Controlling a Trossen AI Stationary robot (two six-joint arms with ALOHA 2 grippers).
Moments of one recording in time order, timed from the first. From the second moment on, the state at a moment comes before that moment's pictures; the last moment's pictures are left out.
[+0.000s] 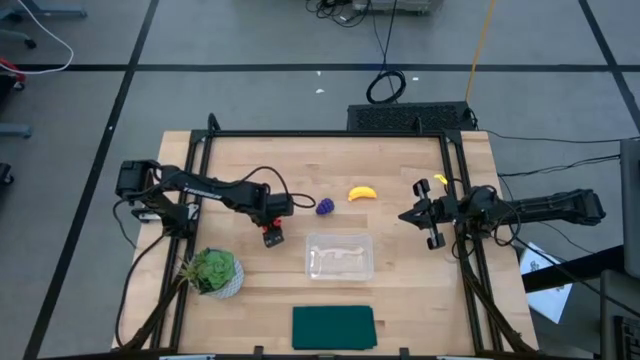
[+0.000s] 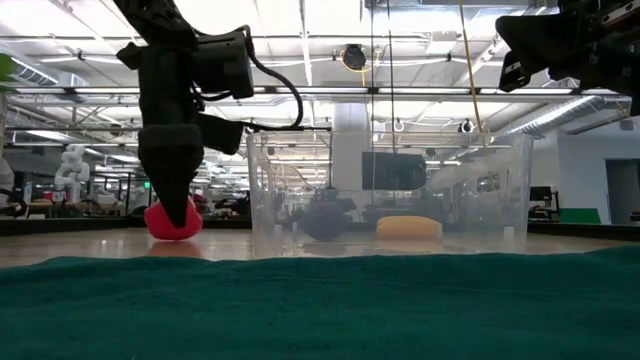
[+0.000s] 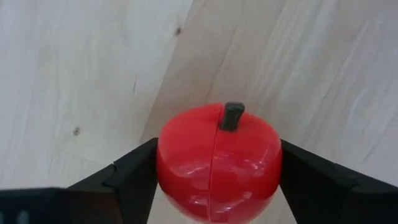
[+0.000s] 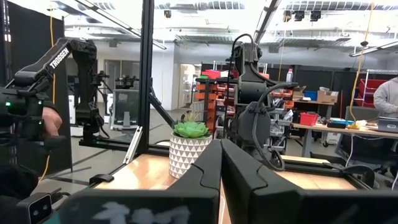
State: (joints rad) left arm 0.06 1.60 0.88 -0.66 0.00 -0.34; right arm -0.02 0.47 0.01 0.71 -0.21 -0.01
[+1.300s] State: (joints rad) left arm 0.06 1.55 1.29 -0.94 -0.02 -0.06; right arm -0.02 0.47 0.01 0.71 -0.21 -0.02
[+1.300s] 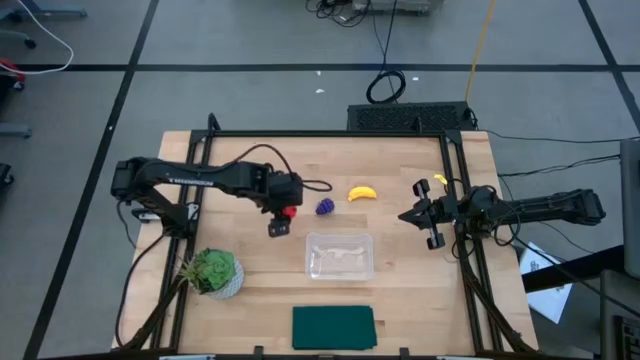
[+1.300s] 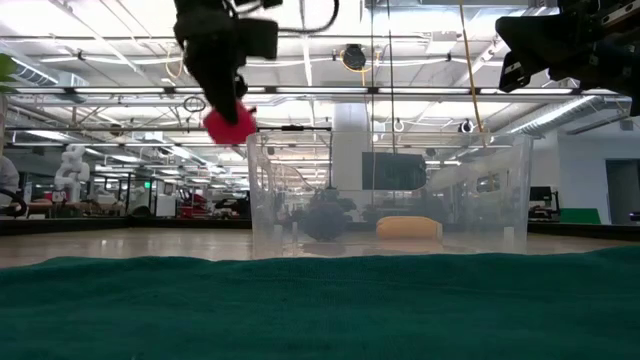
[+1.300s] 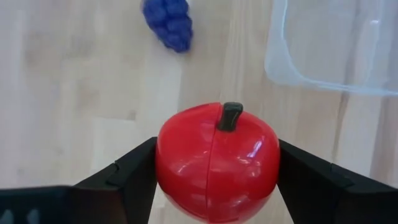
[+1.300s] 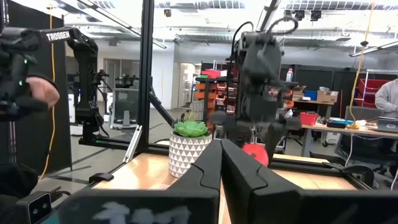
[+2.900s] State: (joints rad) left arm -0.02 1.15 1.35 -0.99 -0.11 -0.04; right arm -0.02 0.48 0.01 0.71 -0.20 -0.02
